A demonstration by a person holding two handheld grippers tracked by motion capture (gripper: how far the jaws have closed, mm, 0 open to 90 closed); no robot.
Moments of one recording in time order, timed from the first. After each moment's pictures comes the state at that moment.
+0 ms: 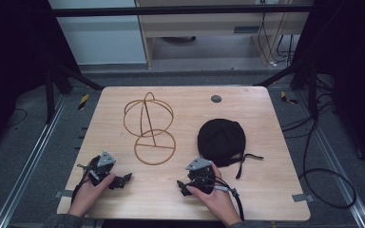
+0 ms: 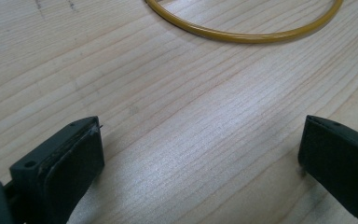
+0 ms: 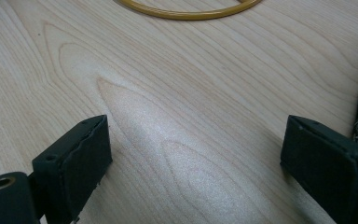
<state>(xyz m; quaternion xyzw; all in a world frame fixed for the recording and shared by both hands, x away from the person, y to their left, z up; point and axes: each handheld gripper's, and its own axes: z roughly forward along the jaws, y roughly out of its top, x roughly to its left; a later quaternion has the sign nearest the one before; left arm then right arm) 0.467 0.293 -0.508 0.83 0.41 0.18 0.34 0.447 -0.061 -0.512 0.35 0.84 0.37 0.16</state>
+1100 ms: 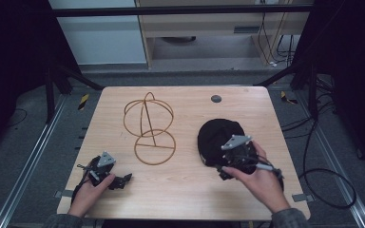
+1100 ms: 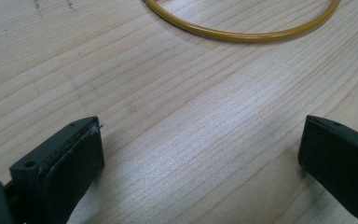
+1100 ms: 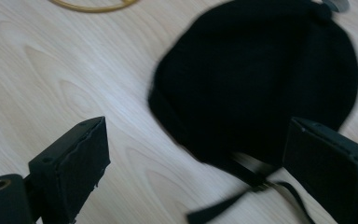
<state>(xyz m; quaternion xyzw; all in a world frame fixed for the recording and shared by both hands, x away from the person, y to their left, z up) 0.466 0.292 -0.508 0.83 0.40 0.18 0.34 0.453 -0.161 -0.400 0.36 0.87 0.27 0.20</state>
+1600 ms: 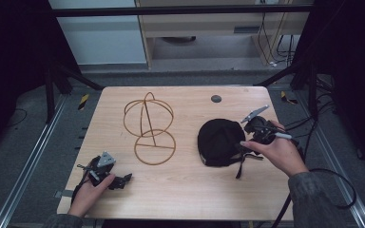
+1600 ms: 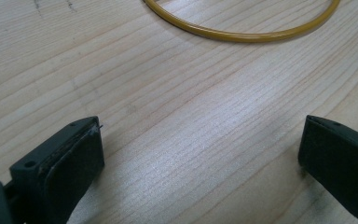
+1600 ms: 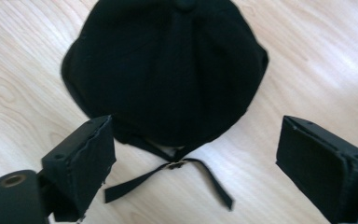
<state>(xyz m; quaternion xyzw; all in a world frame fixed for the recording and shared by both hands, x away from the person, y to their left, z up) 0.466 0.292 -0.508 0.83 0.40 0.18 0.34 0.516 -0.214 -0.366 0.39 0.88 0.21 0.17</state>
